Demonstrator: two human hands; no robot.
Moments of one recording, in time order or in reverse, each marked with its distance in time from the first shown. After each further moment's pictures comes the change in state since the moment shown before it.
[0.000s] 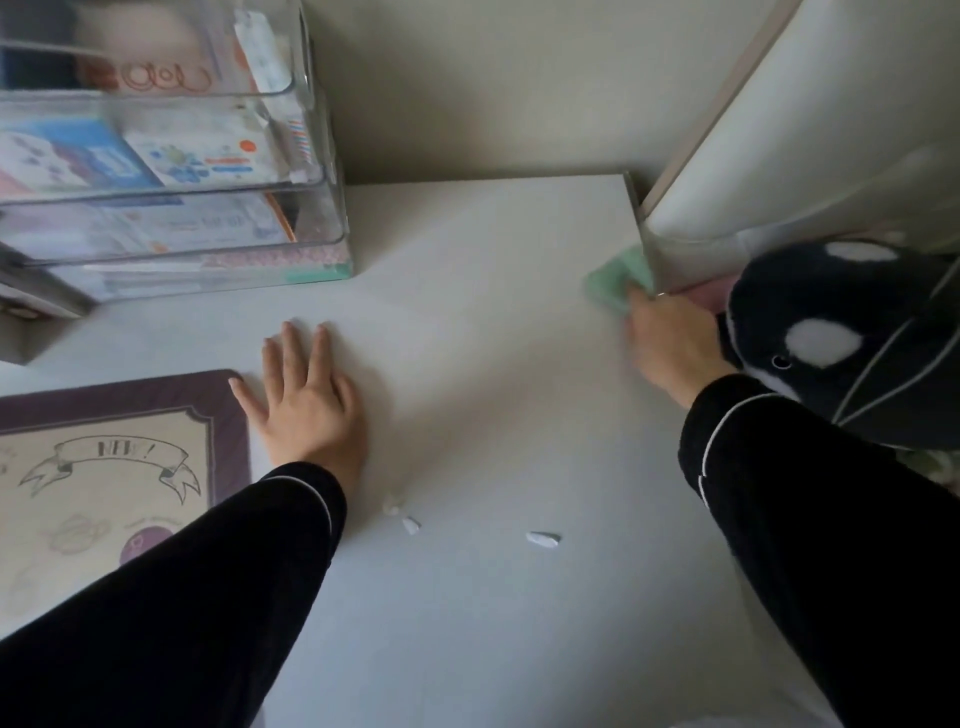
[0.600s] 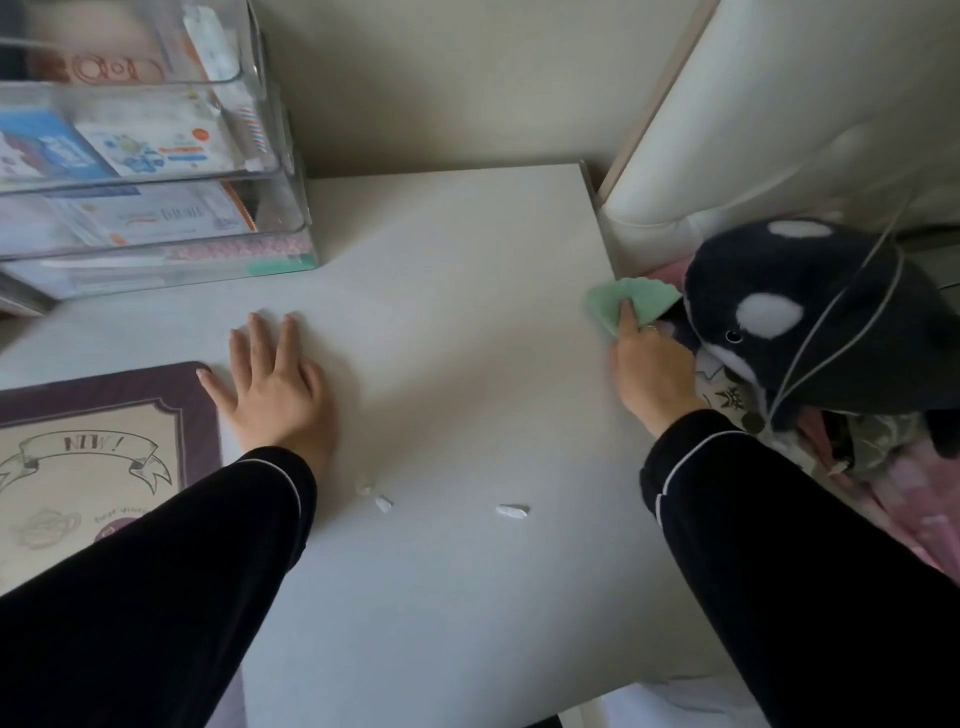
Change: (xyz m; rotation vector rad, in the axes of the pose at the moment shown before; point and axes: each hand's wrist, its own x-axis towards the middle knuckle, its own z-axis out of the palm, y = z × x) left_hand -0.004 0.000 -0.002 -0.001 0.012 0.033; right_hand -0.061 0.012 0.025 0.063 0.003 0.162
